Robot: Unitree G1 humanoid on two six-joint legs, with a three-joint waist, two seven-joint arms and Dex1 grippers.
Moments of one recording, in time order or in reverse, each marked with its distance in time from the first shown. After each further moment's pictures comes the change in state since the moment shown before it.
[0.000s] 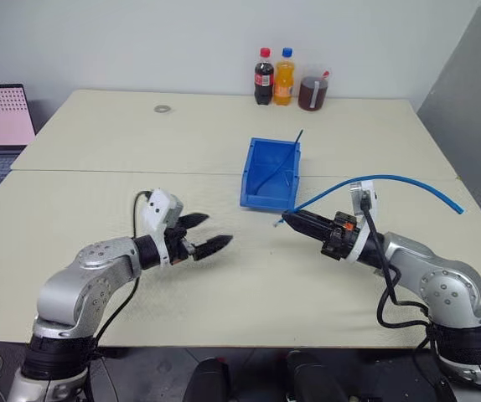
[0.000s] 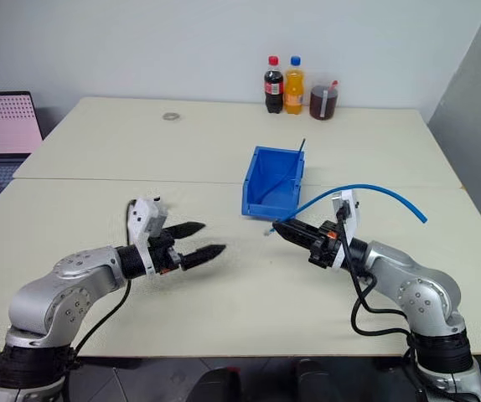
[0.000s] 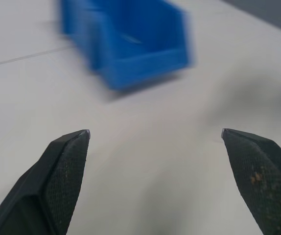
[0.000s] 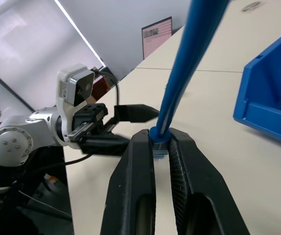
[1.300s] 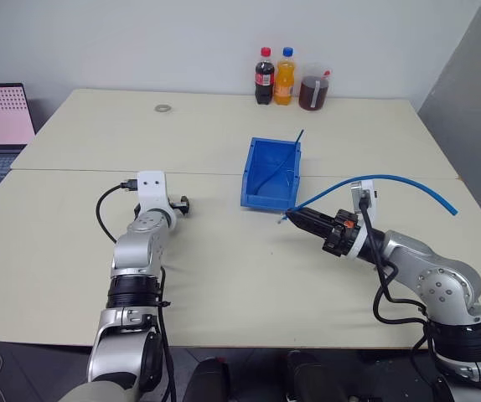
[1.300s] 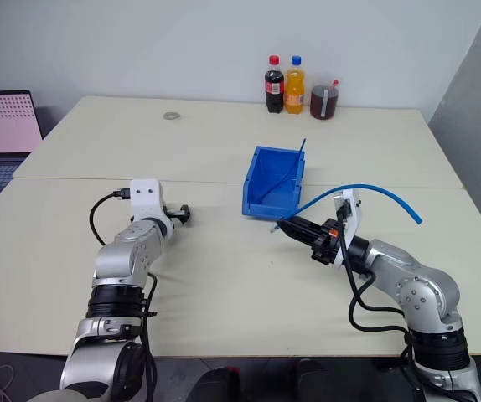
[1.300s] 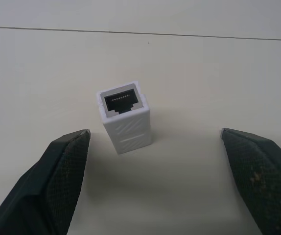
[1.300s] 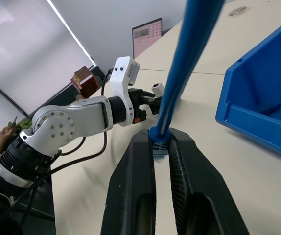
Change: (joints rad) left arm -0.388 -0.310 0.056 0.575 0.376 -0.067 0.629; right arm -0.011 0.018 -0.006 0.022 -0.074 -0.005 0.033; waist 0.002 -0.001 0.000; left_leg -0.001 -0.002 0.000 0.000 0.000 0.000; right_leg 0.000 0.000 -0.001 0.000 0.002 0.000
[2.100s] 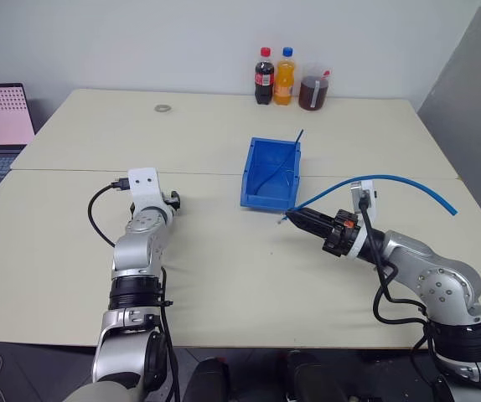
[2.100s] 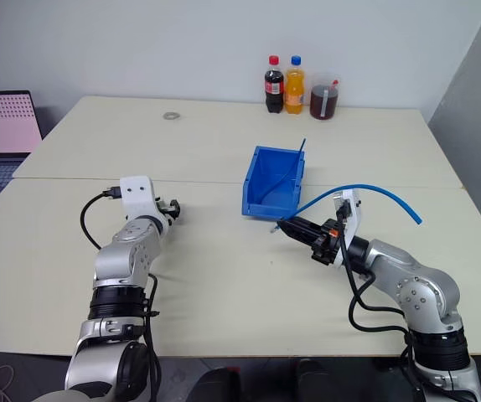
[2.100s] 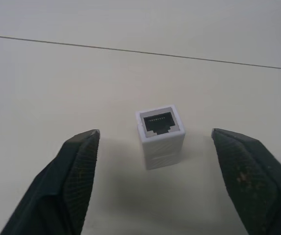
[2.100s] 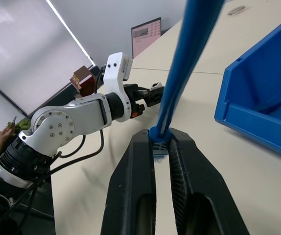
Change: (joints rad) left arm 0.000 -0.010 0.044 0.004 0.012 -0.064 0.038; right arm 0.002 0.000 0.000 0.000 0.000 0.002 -0.003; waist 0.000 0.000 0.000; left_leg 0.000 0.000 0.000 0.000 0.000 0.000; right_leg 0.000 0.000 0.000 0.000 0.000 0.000
